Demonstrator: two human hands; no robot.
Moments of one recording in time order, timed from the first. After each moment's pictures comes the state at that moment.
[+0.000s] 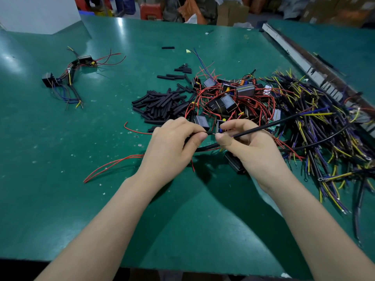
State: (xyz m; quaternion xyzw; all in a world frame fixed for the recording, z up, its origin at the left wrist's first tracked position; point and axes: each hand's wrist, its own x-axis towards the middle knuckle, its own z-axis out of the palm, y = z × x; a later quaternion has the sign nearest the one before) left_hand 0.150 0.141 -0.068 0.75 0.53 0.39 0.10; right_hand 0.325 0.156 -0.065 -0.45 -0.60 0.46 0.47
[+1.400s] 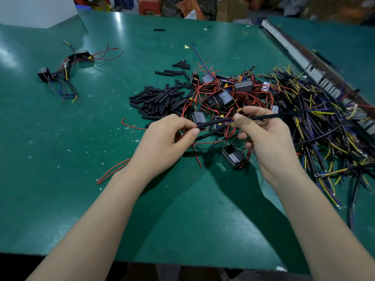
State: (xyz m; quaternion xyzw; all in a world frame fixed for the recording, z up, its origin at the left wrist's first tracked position) left_hand 0.140 0.143 -0.068 0.73 0.55 0.39 0.13; right_hand 0.336 0.162 -0.054 -0.49 -0.48 0.47 0.55
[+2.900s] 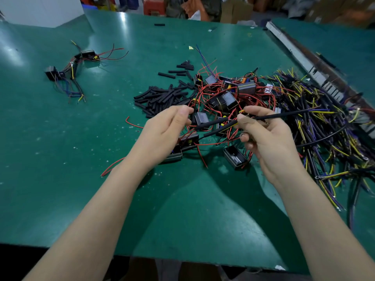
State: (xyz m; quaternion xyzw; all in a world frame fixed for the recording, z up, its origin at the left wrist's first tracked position) left_hand 0.135 0.145 -0.065 0.64 0.55 0.47 0.27; right_hand 0.336 0.160 -0.051 -0.46 -0.47 0.51 0.56
